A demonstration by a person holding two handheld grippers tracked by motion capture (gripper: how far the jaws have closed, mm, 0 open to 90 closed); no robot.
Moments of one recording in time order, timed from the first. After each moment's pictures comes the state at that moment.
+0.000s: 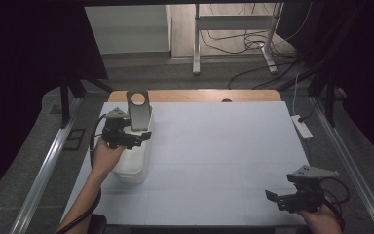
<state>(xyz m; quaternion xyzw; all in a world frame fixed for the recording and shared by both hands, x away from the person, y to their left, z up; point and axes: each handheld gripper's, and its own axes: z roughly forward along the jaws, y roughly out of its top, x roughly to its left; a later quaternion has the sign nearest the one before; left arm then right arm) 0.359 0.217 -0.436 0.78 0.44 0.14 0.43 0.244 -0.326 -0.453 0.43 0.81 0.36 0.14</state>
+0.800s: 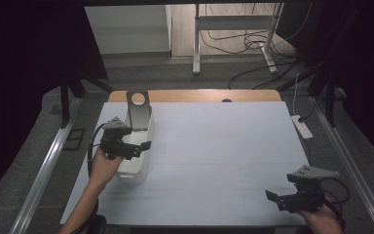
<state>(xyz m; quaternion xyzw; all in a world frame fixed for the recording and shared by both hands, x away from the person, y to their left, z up) 0.330 0.214 -0.442 0.78 0.43 0.12 0.44 0.243 -0.326 -0.453 0.43 0.81 0.37 0.14</state>
